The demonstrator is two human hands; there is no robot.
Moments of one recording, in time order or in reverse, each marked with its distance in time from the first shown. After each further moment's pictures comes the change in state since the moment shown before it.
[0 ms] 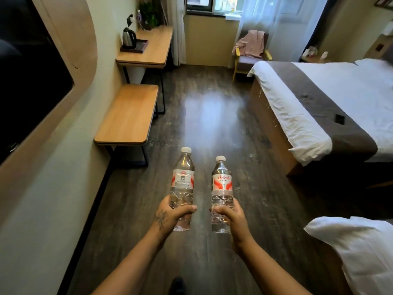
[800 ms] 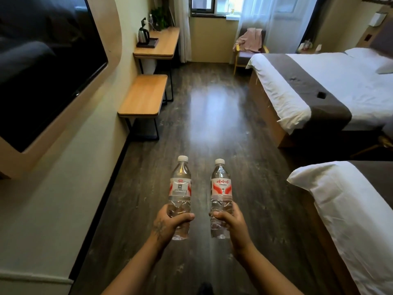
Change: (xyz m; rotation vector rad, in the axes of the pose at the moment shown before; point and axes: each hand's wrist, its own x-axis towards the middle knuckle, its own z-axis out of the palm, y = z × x) left_hand -0.458 -0.211 0.038 0.018 0.080 -0.057; right_hand -0.454 0.166 -0.100 0.018 -0.082 -0.018
